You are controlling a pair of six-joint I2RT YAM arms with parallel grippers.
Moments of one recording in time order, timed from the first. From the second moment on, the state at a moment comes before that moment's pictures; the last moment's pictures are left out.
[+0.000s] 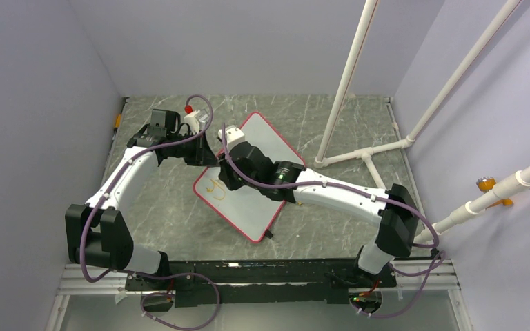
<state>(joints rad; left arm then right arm) -0.16 1.41 1.15 -0.62 0.74 -0.13 1.09 1.63 1.38 -0.28 0.19 0.39</state>
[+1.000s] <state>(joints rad) -0.17 1.38 1.15 -0.62 0.73 -0.13 1.01 1.57 1.38 -0.32 0.19 0.37</state>
